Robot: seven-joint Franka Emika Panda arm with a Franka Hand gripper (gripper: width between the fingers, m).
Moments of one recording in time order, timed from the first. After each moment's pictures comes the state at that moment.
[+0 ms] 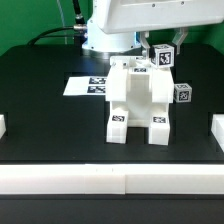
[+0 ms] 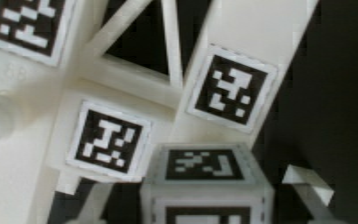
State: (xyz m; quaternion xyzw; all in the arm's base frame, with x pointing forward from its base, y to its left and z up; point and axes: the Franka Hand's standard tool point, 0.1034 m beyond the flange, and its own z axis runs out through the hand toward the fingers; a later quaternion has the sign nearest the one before) arm 0.520 0.051 0.120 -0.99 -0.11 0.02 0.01
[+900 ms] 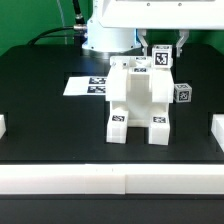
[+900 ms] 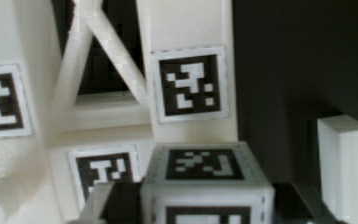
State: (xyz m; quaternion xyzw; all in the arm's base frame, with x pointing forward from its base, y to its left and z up) arm 0.520 0.054 0.120 -0.99 0.16 0.02 0.01
